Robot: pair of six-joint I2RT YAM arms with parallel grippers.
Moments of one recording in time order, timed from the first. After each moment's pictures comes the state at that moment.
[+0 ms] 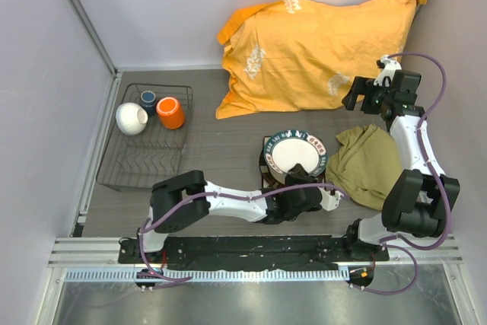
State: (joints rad) left arm -1.38 1.97 1.25 0.19 -0.72 0.86; right arm -0.25 1.45 1.18 -0.32 -0.37 0.00
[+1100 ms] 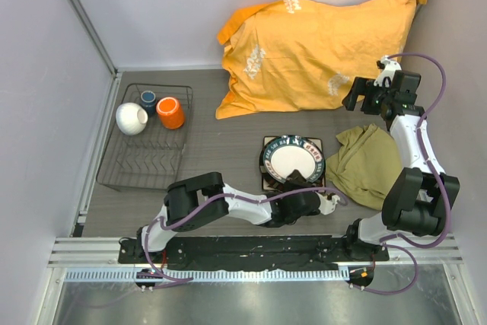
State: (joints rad) left arm -1.38 2.12 1.22 0.33 -0.73 0.85; right arm -0.25 1.46 1.18 -0.32 -0.37 0.00
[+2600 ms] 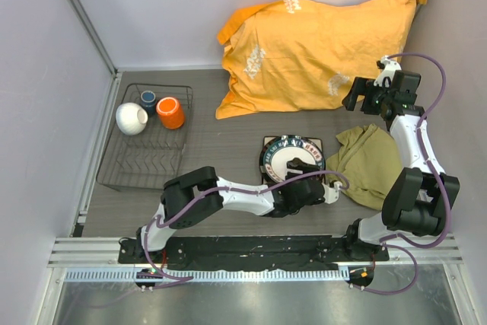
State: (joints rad) left arm -1.33 2.10 1.32 0.14 -0.67 0.72; right arm -0.25 1.46 1.18 -0.32 -0.37 0.00
